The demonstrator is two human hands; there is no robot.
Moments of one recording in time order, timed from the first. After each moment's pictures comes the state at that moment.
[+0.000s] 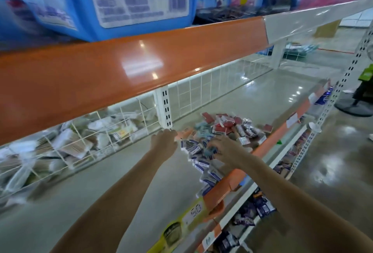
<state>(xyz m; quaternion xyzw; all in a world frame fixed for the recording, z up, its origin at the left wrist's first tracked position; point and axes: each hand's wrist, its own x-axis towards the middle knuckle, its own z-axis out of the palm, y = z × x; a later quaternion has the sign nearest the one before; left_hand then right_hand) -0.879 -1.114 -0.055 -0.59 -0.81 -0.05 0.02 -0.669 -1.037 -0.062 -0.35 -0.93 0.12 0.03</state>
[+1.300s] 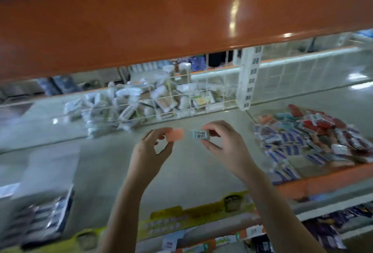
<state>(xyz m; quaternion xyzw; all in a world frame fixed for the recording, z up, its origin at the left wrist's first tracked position) -0.896 -1.375 -0.032 -0.35 -0.82 -0.45 0.05 -0.790 -1.194 -0.045 -0.08 -0.88 0.34 0.32</state>
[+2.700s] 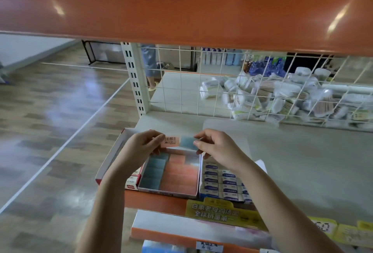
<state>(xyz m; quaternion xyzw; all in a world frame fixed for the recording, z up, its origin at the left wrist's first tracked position) -1.065 -1.793 -0.026 -0.18 -0.84 -0.51 -0.06 -0.999 -1.583 -0.017 -0.02 -0.84 0.54 -0.01</state>
